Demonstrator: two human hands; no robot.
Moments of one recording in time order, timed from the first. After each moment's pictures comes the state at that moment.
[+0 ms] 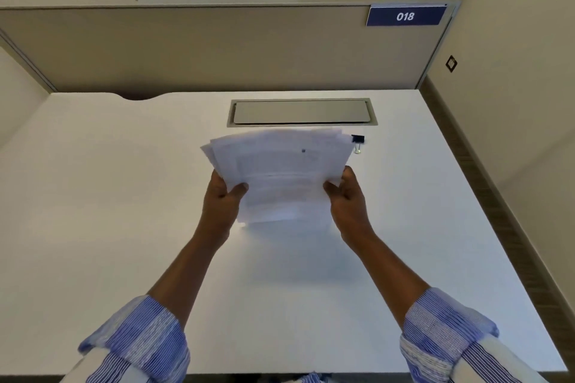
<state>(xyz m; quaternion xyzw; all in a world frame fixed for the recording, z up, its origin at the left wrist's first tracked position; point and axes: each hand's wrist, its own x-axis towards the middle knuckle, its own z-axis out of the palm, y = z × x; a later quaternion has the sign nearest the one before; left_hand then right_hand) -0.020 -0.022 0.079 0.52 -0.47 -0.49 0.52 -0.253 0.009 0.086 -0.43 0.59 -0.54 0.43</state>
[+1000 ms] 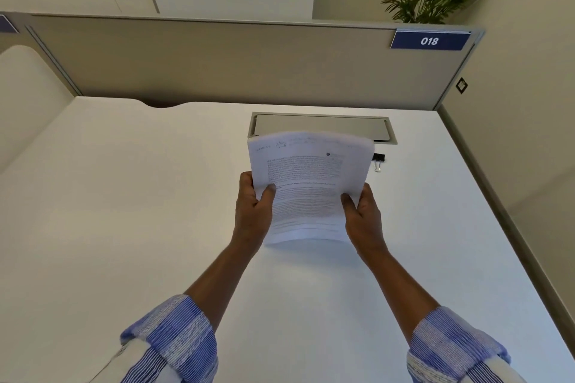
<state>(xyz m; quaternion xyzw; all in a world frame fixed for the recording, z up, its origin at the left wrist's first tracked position) -0.027 -0.029 0.094 0.56 -0.47 -0.44 0.52 -0.232 -0.006 0.078 -0.49 0.64 -0.48 0.33</state>
